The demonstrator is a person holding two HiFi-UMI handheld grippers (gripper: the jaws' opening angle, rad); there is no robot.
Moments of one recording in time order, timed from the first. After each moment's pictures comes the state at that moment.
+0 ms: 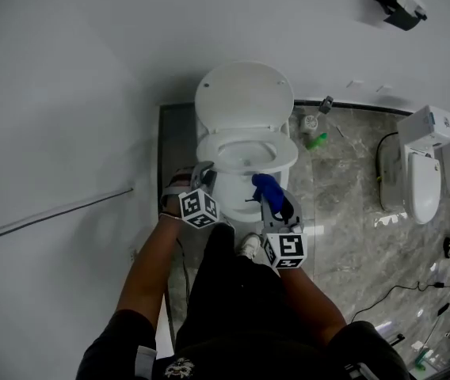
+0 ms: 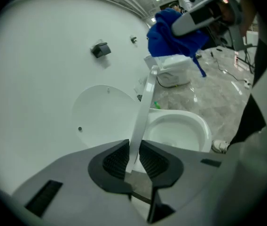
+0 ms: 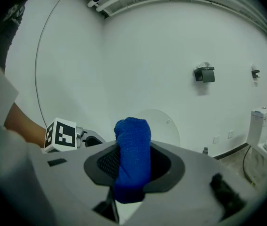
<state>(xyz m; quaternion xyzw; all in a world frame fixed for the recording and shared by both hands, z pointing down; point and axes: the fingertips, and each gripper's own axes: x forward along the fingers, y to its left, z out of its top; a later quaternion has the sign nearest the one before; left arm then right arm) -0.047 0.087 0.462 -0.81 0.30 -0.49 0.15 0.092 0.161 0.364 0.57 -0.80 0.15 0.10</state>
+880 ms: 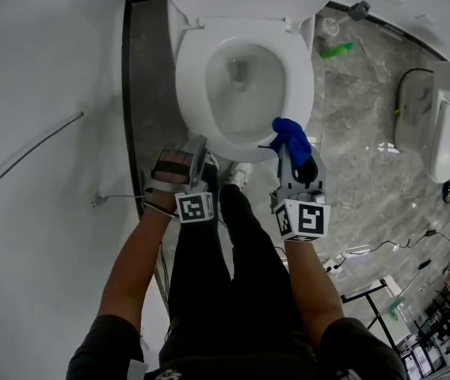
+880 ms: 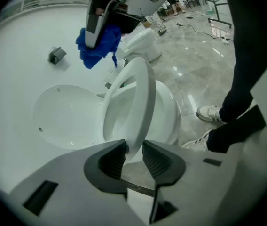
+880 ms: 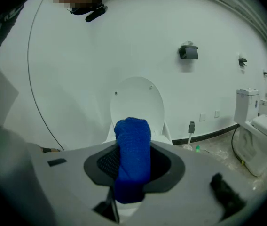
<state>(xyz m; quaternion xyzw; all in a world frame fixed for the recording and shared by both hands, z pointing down) -0.047 0.219 0.660 -0.74 0.21 -0.58 0.27 0.134 0.182 0.533 0.62 -0.75 0.20 0.14</state>
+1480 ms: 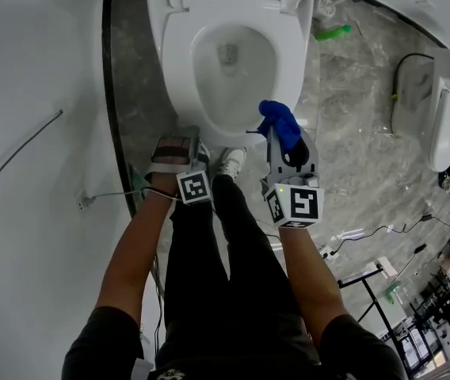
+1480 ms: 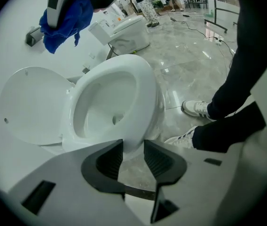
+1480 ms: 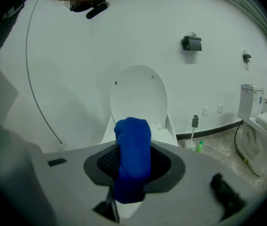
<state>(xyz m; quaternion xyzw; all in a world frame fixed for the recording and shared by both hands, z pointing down) -0.042 0.245 0.766 -0.73 0.13 -0.64 0.19 0.125 0.172 0.581 0.60 -0.75 0.21 0.16</state>
